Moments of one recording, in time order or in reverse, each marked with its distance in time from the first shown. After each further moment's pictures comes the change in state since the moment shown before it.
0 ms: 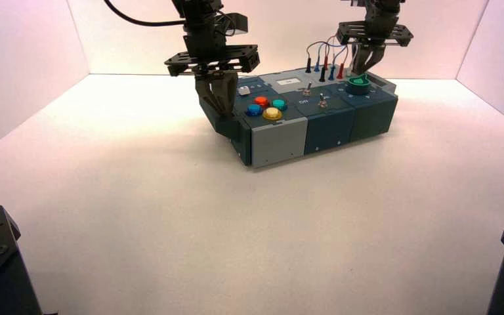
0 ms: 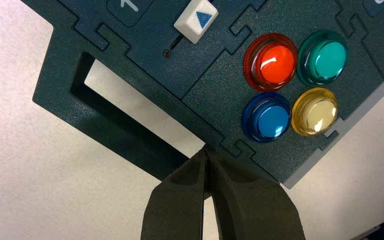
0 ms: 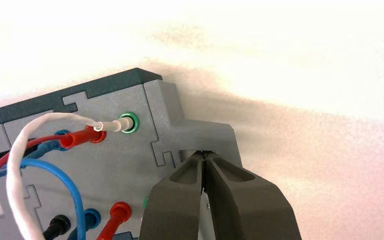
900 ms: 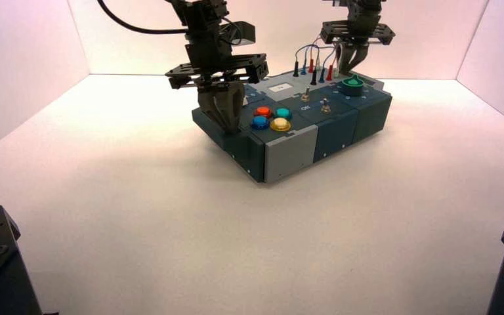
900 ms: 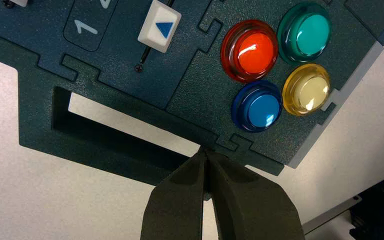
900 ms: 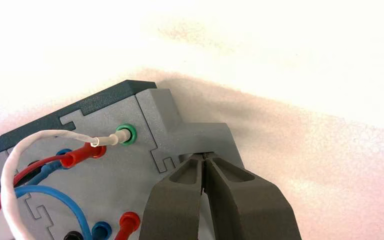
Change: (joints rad) left arm -0.081 -0.052 0.094 -0.072 -0.006 -0.008; right arm 0.057 0.038 -0.058 0.002 0.038 -0.006
